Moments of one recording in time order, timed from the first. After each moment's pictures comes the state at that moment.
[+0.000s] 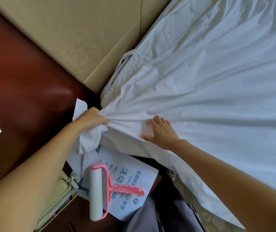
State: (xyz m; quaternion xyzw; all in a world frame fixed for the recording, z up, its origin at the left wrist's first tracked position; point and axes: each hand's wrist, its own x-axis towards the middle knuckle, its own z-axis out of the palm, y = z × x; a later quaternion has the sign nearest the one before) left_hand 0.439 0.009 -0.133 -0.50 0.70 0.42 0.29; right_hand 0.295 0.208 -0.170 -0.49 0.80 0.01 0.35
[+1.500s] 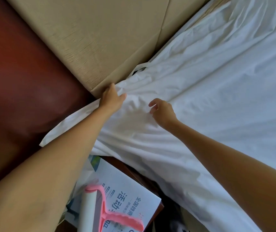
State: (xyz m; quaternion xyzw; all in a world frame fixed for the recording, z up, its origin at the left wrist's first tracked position) left_hand 0.360 -0.033 -0.175 -0.54 0.73 0.42 0.06; right_hand 0.253 0.093 -0.171 -0.28 0.86 -0.19 0.39
